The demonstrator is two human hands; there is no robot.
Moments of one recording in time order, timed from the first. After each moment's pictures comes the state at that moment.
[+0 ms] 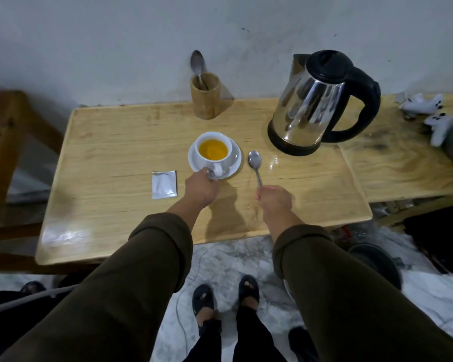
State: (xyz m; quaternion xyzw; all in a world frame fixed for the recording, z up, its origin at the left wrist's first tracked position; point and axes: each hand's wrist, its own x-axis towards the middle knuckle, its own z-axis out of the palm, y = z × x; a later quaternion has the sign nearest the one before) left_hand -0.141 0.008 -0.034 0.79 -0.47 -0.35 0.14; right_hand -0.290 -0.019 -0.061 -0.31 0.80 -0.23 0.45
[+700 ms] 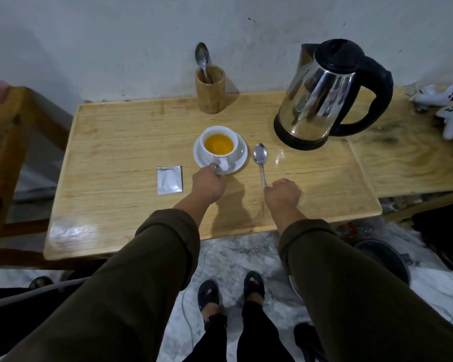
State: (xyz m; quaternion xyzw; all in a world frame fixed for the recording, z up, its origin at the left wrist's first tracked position) left_hand -0.145 0.011 -0.025 0.79 -0.48 -0.36 0.13; right_hand -0.296 -0.022 -0.066 -0.49 0.82 -0.11 0.29
